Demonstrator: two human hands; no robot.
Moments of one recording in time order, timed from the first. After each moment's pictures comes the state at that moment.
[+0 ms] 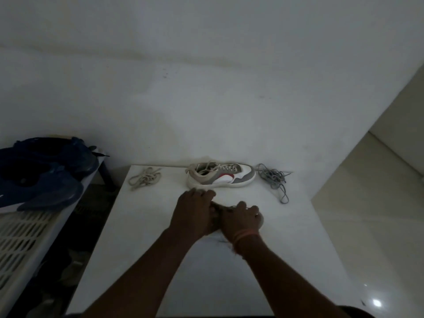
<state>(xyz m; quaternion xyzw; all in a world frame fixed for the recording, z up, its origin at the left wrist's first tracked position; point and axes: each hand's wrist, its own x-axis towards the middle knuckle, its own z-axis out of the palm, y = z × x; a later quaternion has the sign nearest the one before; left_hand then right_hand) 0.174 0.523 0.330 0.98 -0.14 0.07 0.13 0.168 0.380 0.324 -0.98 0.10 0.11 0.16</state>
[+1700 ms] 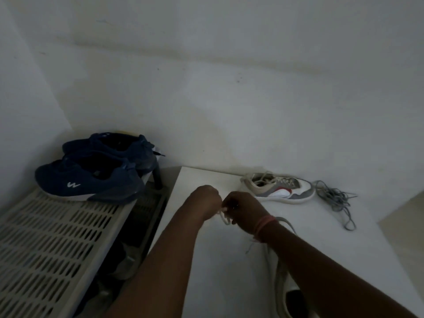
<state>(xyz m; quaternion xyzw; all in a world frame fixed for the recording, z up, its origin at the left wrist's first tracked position) 0.187 0.652 0.384 0.88 0.17 -0.14 0.41 0.221 0.503 0.347 -0.89 -0.20 0.15 0.38</state>
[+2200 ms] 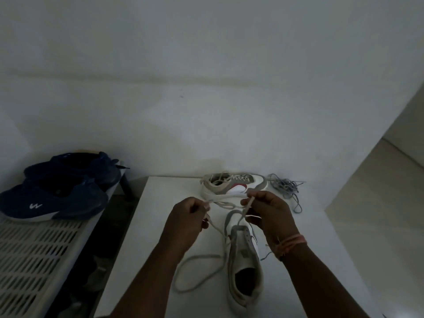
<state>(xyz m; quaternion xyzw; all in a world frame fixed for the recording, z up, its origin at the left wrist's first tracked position) 0.120 0.563 0.407 0.80 0.13 -0.01 0.59 0.154 0.356 0.399 -0.63 0.07 0.04 0.77</state>
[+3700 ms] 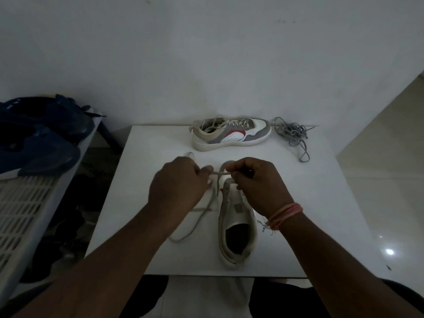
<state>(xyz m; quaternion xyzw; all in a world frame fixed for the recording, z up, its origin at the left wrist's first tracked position) 0.136 0.529 0.380 0.96 0.13 -0.06 0.25 0.154 0.351 0.348 -0.83 -0.04 0.05 0.55</state>
